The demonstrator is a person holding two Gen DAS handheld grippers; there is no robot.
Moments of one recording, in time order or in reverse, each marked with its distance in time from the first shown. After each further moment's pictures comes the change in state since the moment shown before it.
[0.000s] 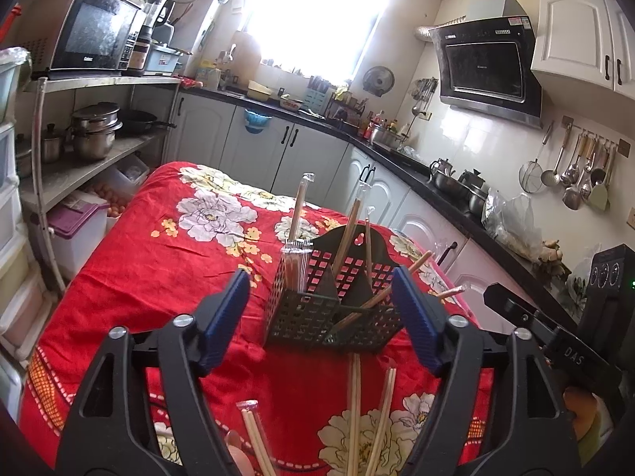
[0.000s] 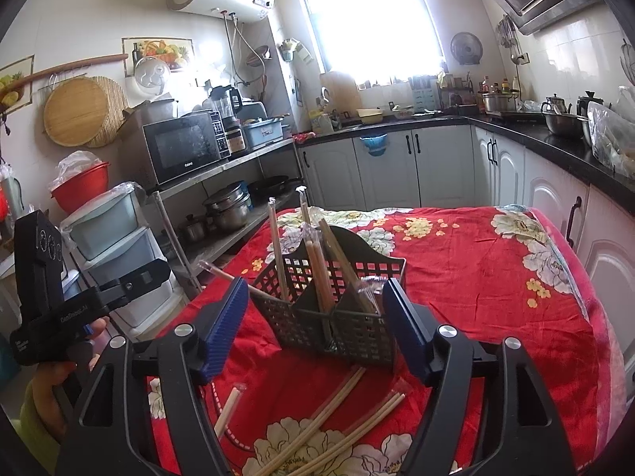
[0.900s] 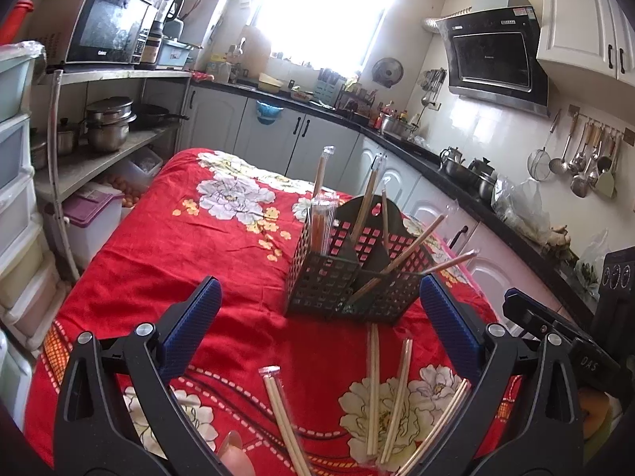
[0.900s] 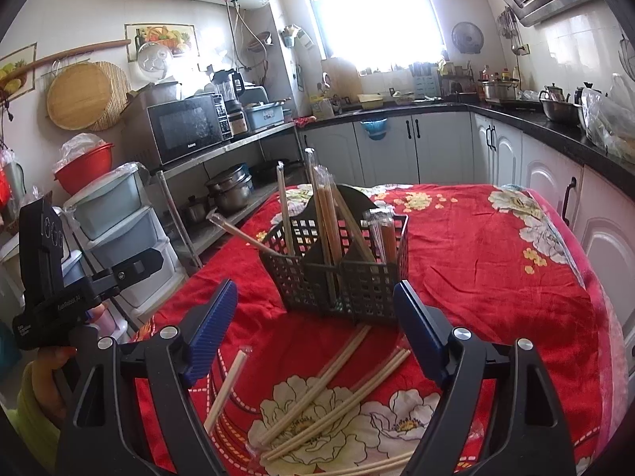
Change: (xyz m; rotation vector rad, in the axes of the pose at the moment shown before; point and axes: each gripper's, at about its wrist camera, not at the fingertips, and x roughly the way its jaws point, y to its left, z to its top) left arm -0.019 0.011 -0.028 0.006 0.030 0.043; right arm -0.014 0.008 -0.034 -0.004 0.055 -0.005
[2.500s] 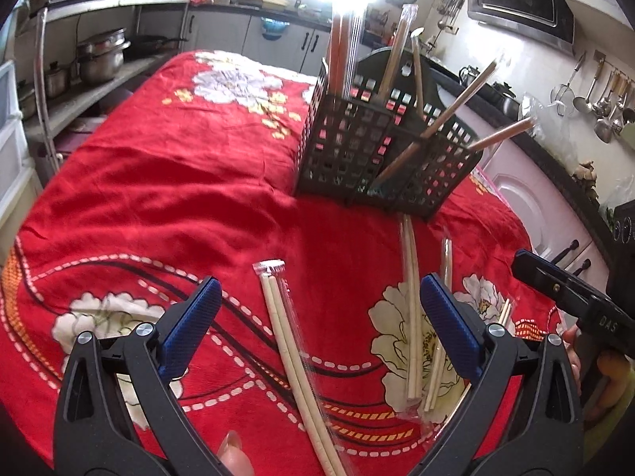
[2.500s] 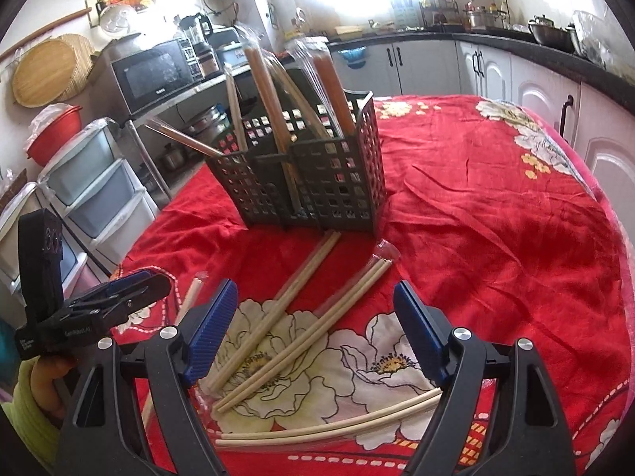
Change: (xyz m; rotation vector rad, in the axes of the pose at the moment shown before) left arm 0.063 0.006 -0.078 0.000 0.298 0.041; right arm 0.049 -0.038 -0.055 0.076 0.247 -0.035
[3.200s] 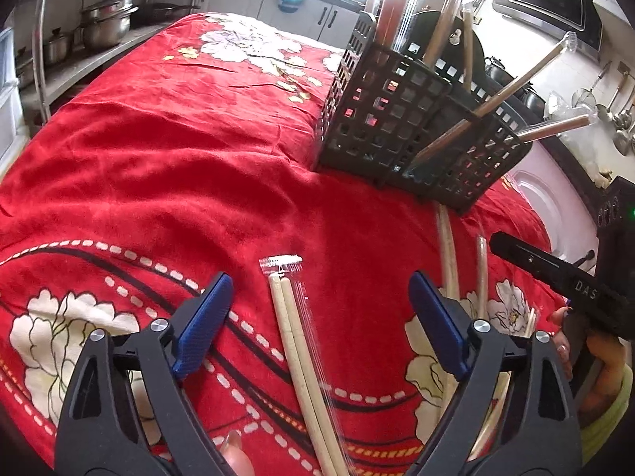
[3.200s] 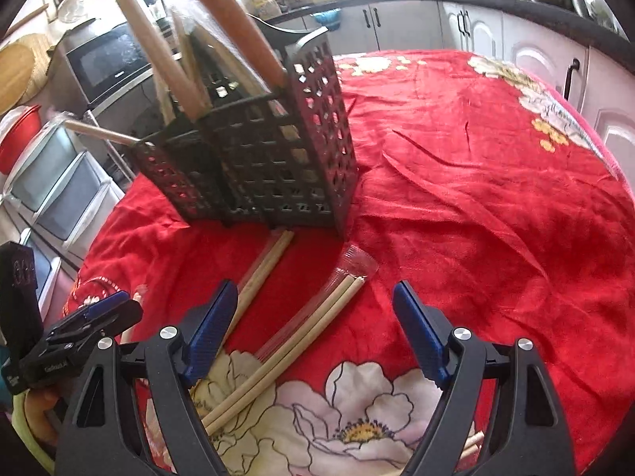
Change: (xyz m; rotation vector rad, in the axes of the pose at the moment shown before) left arm 0.045 0.016 0.002 -0.068 0.081 0.016; right arm 0.073 -0.031 0.018 0.075 0.133 -0.058
